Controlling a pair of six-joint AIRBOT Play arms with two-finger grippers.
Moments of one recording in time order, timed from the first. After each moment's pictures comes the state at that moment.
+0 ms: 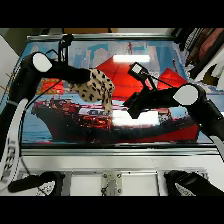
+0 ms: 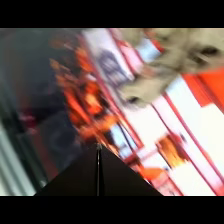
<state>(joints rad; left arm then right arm) -0.24 -1.37 1.50 1.16 -1.11 -1.48 0.40 -1.09 1.19 -1.05 1.05 0.99</state>
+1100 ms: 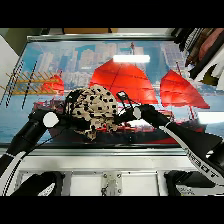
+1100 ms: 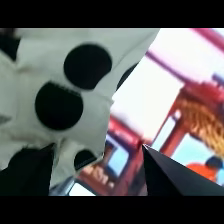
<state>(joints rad) -0.36 -0.98 0.77 1.24 -1.02 -1.58 0.55 -1.53 1.01 -1.23 0.63 1.47</state>
